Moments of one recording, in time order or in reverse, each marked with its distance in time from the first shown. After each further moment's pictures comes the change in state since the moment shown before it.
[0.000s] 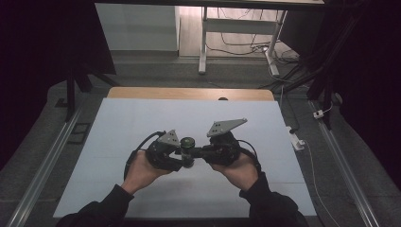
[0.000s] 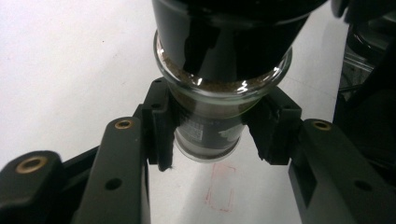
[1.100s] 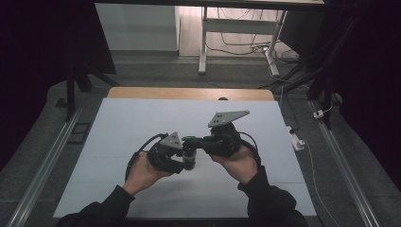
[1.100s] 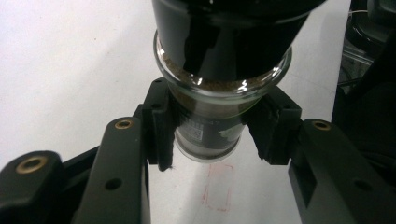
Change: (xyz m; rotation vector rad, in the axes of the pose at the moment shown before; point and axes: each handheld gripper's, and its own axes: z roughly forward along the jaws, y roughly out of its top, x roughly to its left) left arm -0.004 -0.001 0.005 0.013 -0.010 0.018; right arm -0.008 0.017 -0.005 -0.042 -0.043 0.005
